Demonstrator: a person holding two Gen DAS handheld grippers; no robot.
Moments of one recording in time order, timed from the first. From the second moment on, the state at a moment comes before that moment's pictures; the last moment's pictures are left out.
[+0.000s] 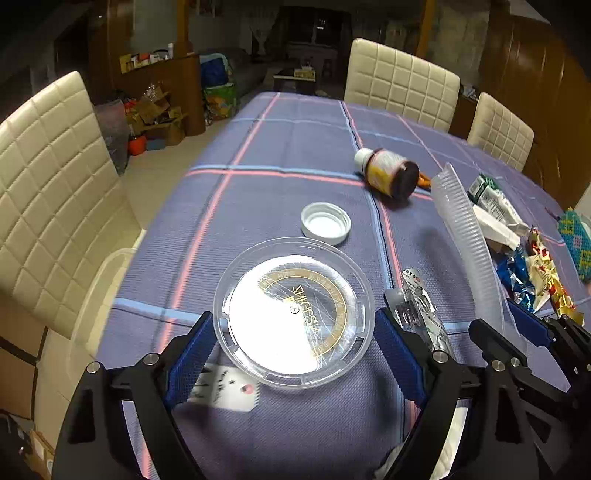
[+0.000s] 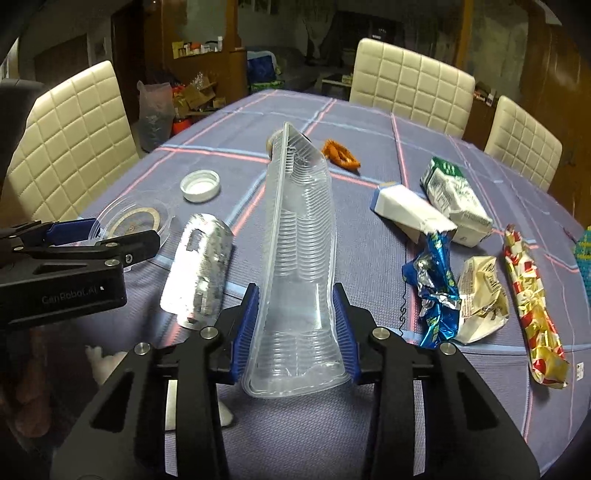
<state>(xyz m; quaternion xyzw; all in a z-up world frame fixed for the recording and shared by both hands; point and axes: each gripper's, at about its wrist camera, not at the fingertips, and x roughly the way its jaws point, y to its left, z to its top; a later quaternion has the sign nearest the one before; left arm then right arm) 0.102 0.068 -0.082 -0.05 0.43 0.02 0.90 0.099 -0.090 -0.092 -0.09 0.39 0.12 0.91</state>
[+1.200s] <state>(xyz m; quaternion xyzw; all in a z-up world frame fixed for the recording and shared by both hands) 0.055 0.246 -0.075 -0.12 0.39 0.16 0.90 0.092 0.093 -0.067 -0.18 0.35 0.25 0.88</state>
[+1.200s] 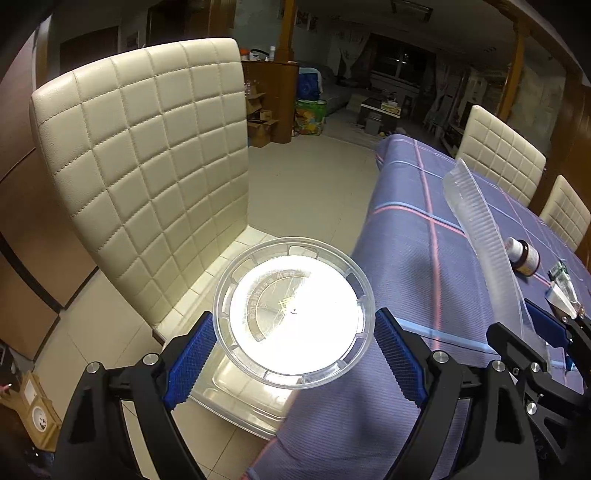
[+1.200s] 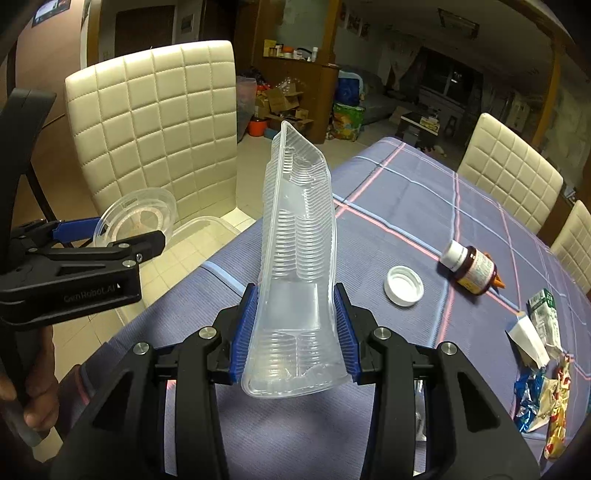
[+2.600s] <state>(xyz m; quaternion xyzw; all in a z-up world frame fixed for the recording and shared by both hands) 0.010 0.309 -0.095 -0.17 0.37 0.20 0.89 0.078 0.166 -0.073 -0.23 0.34 0.30 0.86</state>
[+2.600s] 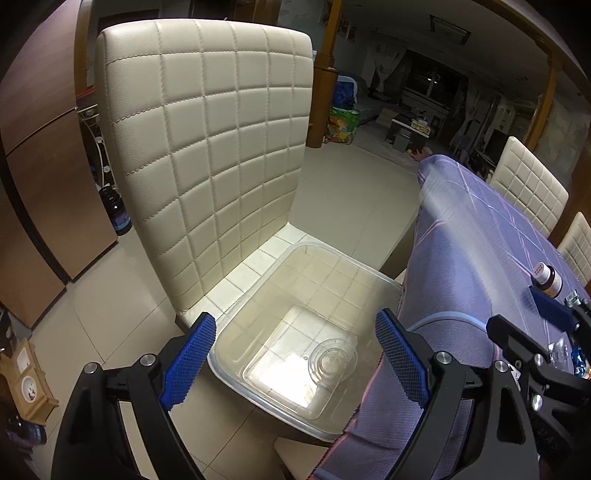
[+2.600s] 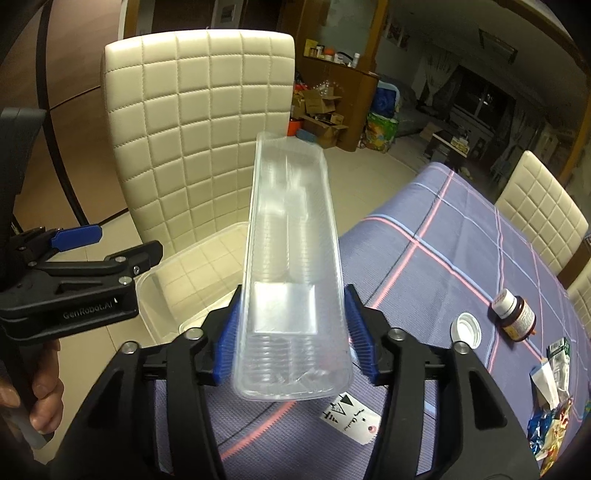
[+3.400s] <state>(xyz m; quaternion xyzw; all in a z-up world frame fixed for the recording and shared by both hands) 0.015 0.251 -0.070 -0.12 0.37 0.16 0.91 0.073 0.118 -0.055 -0.19 0.33 0.26 0.89</state>
